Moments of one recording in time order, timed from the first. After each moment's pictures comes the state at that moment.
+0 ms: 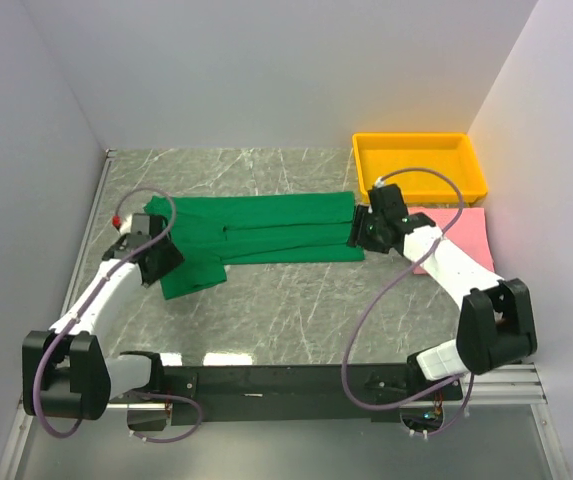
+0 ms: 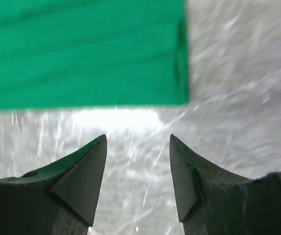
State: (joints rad) left arm -0.06 1.18 0.78 -0.56 -0.24 -0.71; right arm 0.29 1.44 1.03 -0.52 0.03 0.47
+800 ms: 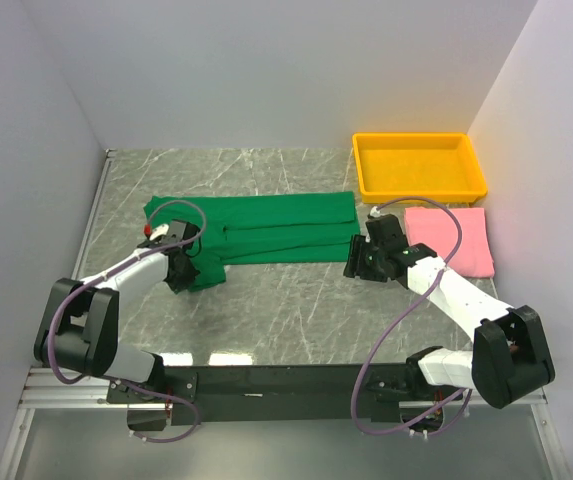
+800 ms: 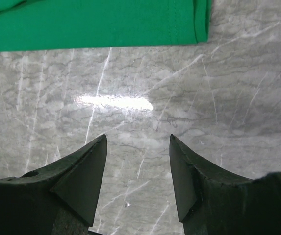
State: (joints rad) left arm -0.26 1.42 0.72 -0.50 -0.30 -0.84; right arm 0.38 1.25 0.74 -0.47 -0.02 0.49
